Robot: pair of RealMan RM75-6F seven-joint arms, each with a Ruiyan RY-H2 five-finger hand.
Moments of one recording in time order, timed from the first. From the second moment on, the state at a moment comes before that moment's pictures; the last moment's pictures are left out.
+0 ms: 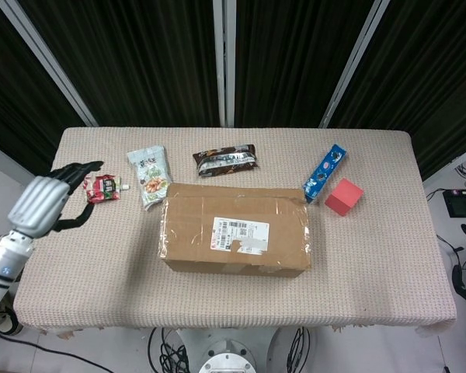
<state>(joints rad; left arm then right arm) -0.50 -0.74 -0.25 -1.90 1.44 1.06 -0.23 -0.03 -1.02 0.06 -1.50 -1.56 1.63 0.23</state>
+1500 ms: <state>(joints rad) -1.04 -0.80 -0.47 -1.85 1.11 0.16 -0.48 -0.03 -1.04 0.08 -1.41 -1.51 1.60 0.32</state>
